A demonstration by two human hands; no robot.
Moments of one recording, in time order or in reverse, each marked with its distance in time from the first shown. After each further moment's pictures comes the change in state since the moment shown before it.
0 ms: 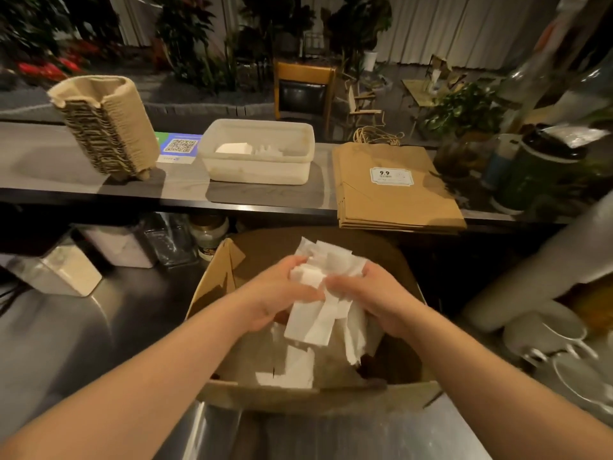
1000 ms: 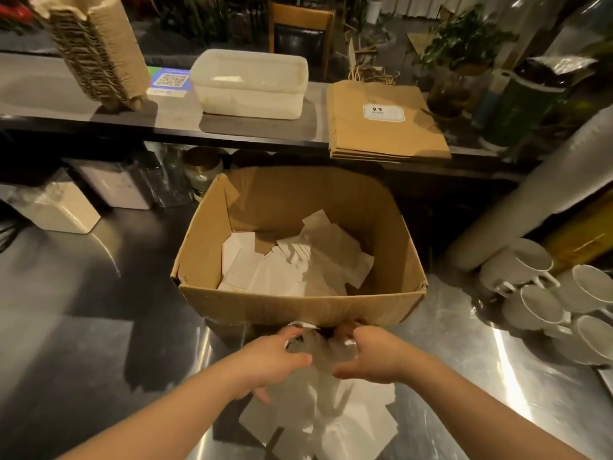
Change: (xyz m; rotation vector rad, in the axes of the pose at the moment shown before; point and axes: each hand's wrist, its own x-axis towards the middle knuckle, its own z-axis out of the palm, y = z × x) left_hand -0.114 -0.137 0.097 0.324 -0.191 -0.330; right_hand -0.092 0.170 0.027 -0.853 -0.335 0.122
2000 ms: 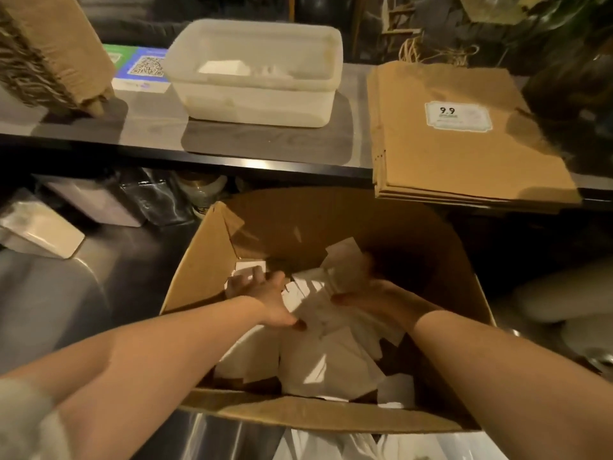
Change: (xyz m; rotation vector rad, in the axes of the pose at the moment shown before) left_hand 0.205 0.034 -0.161 0.630 0.214 -0.200; right_hand 0.232 0.015 -0.108 0.945 -0.180 0.140
